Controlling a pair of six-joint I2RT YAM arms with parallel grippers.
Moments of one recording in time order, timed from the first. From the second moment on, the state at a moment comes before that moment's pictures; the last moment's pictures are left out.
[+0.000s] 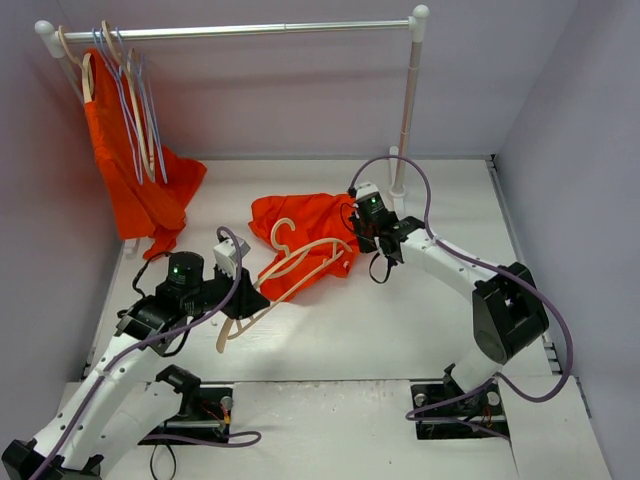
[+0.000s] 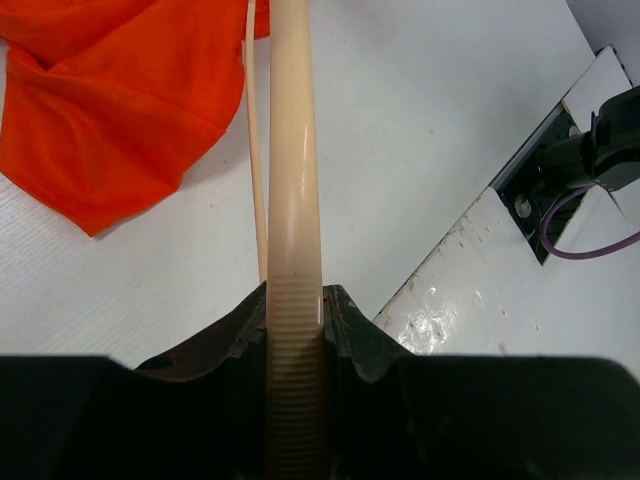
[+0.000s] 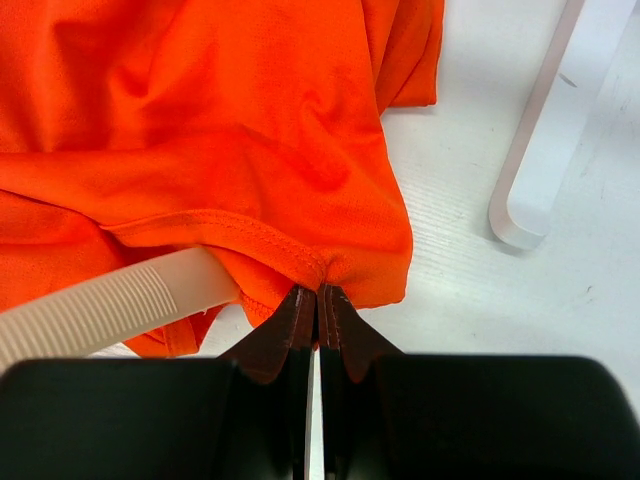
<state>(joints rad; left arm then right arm) -0.43 0.71 0.71 -0.57 0.52 -0.25 0.56 1.62 1.12 -0.35 0.23 0.15</state>
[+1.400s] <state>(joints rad) -0.70 0.86 0.69 -0.20 0.32 -0.32 0.58 1.48 1.33 -0.46 0.13 0.06</state>
